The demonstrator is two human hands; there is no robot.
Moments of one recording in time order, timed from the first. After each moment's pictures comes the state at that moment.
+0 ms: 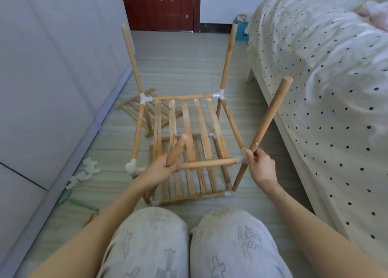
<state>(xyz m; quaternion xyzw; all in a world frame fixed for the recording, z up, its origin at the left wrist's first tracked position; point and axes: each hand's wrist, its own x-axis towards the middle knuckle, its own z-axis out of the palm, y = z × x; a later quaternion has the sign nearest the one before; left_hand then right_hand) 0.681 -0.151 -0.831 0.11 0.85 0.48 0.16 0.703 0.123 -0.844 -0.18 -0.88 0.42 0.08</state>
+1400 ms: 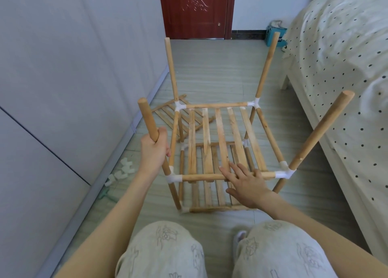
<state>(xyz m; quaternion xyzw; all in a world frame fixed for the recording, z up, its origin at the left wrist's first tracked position) 0.665 -0.217 -0.775 -0.07 0.72 0.67 -0.18 0.684 0.030 -0.862 0.21 -0.96 -0.08 -0.14</state>
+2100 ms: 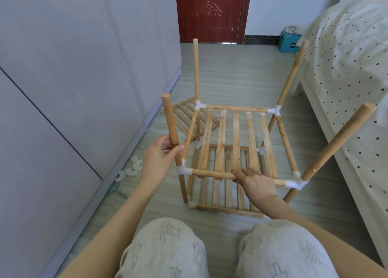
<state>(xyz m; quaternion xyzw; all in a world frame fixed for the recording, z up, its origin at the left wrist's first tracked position) 0.698 -0.238 -0.780 -0.05 0.86 0.48 -0.18 0.682 0.021 -0.856 0.16 -0.98 -0.06 -0.07</state>
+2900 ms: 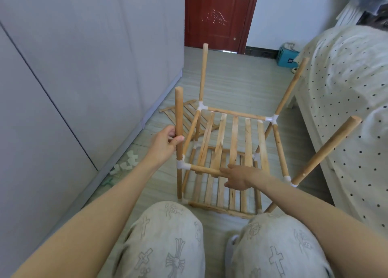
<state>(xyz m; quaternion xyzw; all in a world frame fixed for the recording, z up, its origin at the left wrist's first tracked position) 0.682 -0.242 -0.766 -0.05 0.82 0.56 -0.06 0.656 -0.011 -0.798 0.22 -0.92 -0.07 -0.32</state>
